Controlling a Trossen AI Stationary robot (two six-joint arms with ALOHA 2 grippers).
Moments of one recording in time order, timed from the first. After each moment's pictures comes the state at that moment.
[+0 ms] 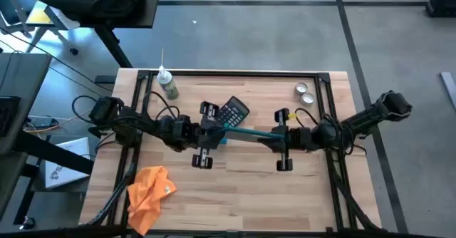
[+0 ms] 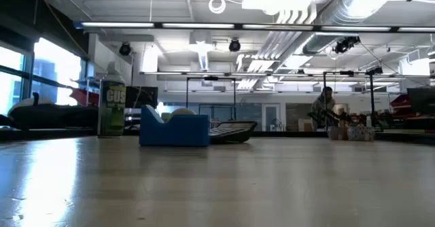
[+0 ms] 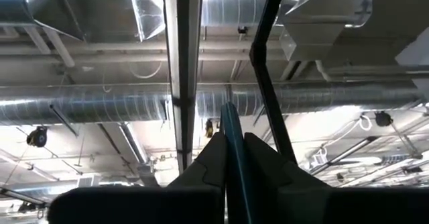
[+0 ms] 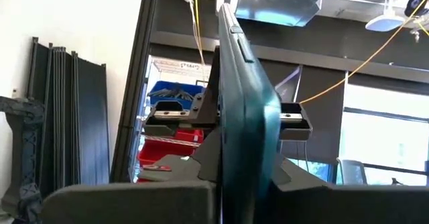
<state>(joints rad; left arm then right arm) -0.27 1.70 1.10 1.57 -0.03 0.19 0.38 1.26 0.75 0.99 0.28 -0.27</state>
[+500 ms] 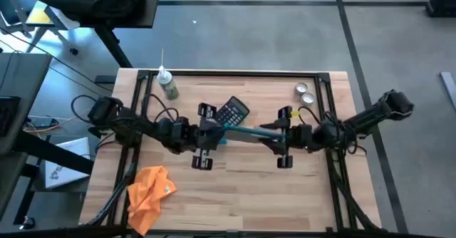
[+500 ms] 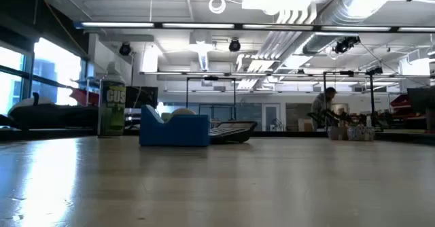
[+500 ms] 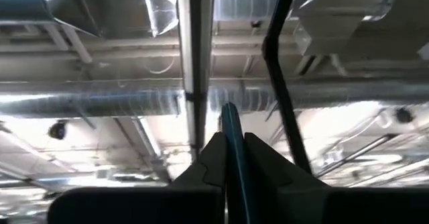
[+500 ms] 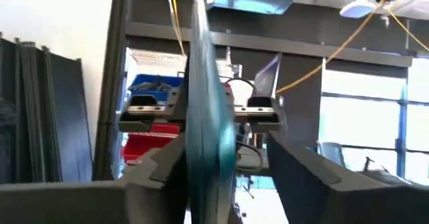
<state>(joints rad) -0.31 1.66 1.06 1.57 -0.15 0.31 0.41 1.18 0.75 0.88 0.42 -0.27</state>
